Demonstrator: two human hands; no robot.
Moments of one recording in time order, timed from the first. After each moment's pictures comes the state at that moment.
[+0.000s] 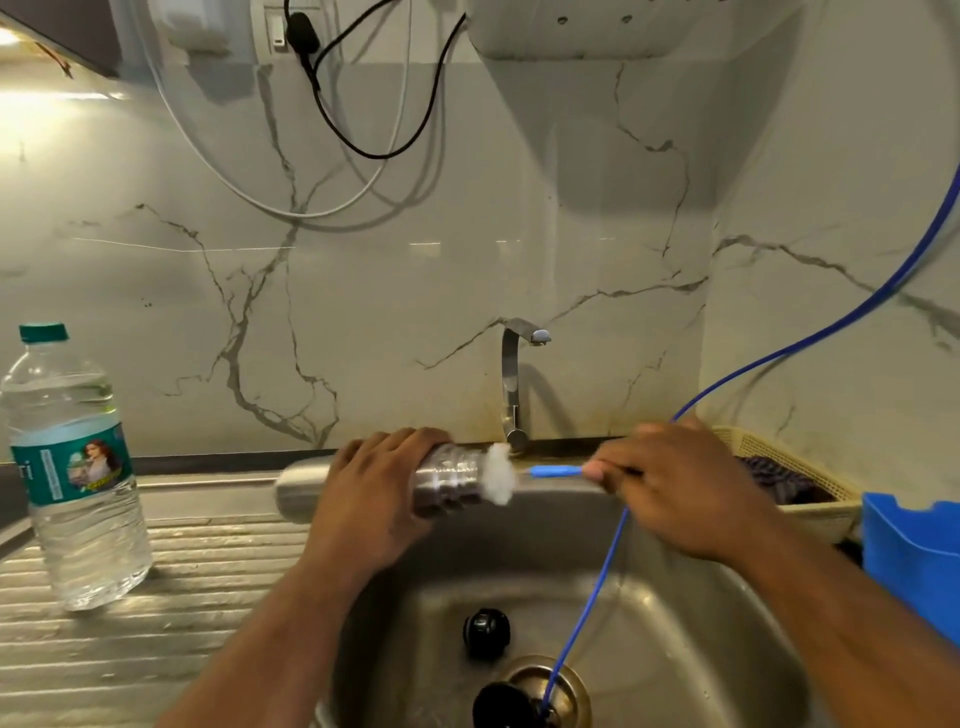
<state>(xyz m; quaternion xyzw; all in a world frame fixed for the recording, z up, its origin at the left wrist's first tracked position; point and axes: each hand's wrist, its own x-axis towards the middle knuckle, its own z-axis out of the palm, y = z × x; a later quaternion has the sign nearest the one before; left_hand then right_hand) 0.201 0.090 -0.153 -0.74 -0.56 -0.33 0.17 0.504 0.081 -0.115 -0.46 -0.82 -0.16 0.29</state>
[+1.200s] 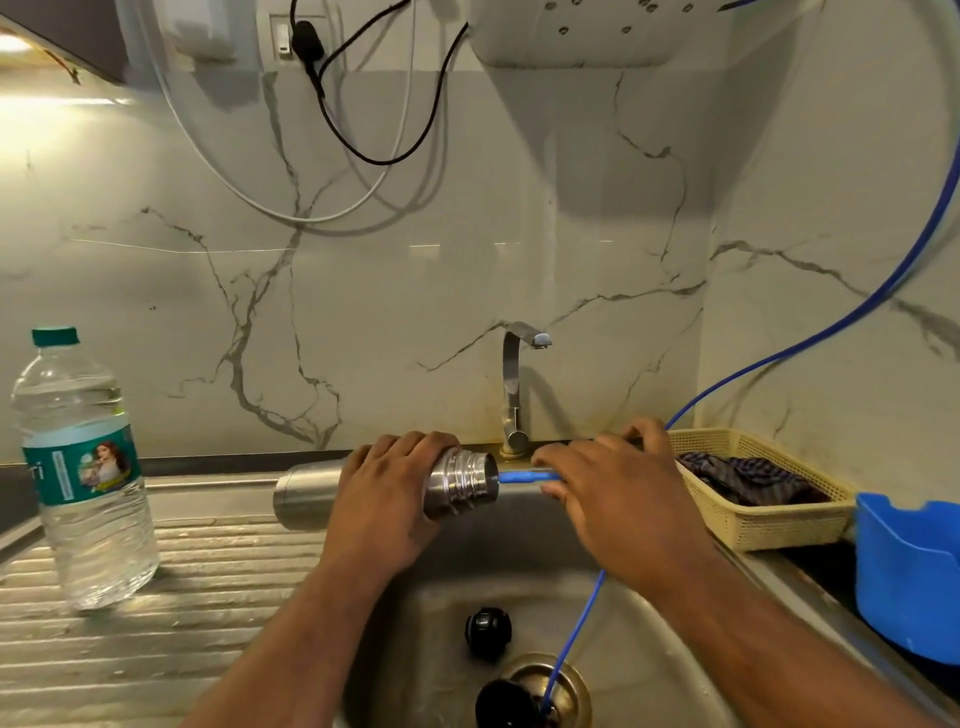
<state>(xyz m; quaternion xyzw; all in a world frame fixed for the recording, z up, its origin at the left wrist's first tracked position) 0.209 0.090 -0.156 -0.74 -0.56 -0.33 0.18 0.453 0.075 -0.138 -0.47 -0.77 -0.32 0.29</state>
